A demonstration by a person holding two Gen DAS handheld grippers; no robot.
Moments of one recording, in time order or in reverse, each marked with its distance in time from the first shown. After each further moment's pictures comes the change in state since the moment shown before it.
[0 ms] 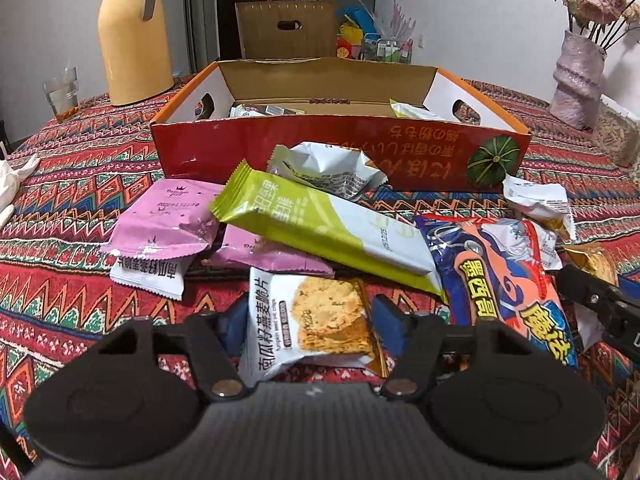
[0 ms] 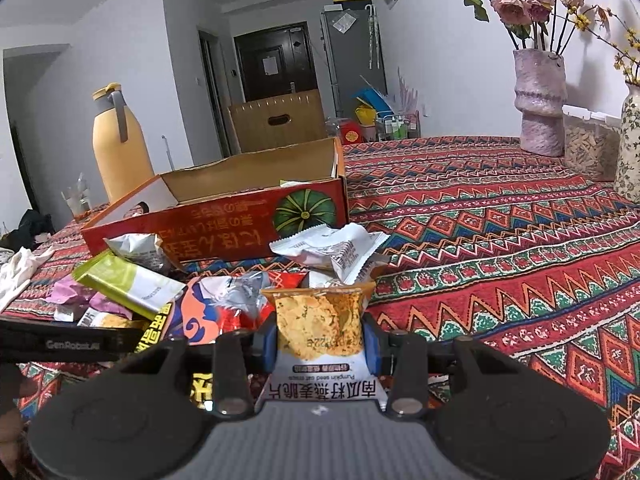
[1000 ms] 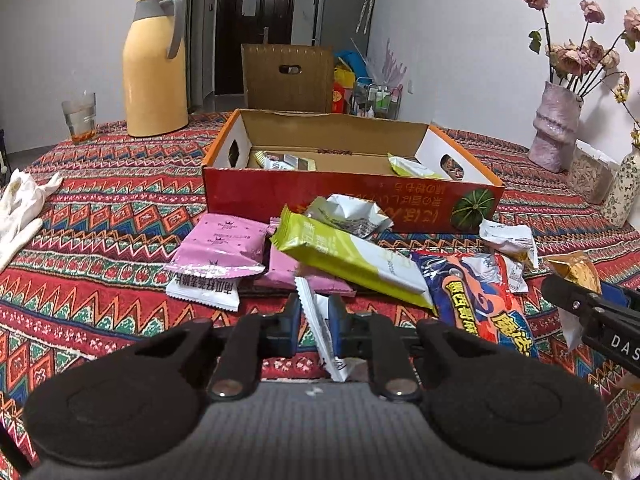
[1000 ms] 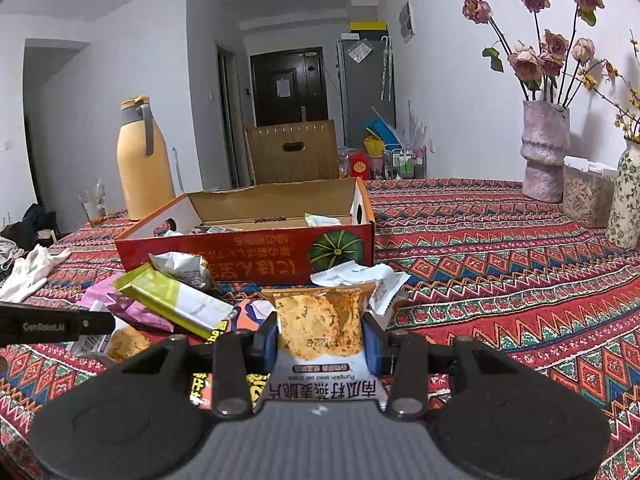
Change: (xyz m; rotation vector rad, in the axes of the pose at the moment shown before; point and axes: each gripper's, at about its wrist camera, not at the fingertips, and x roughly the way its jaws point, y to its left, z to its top) left arm -0.054 0.035 -0.007 -0.038 -0.125 -0.058; right arm -0.042 0.035 0.006 -0.079 -0.083 -0.012
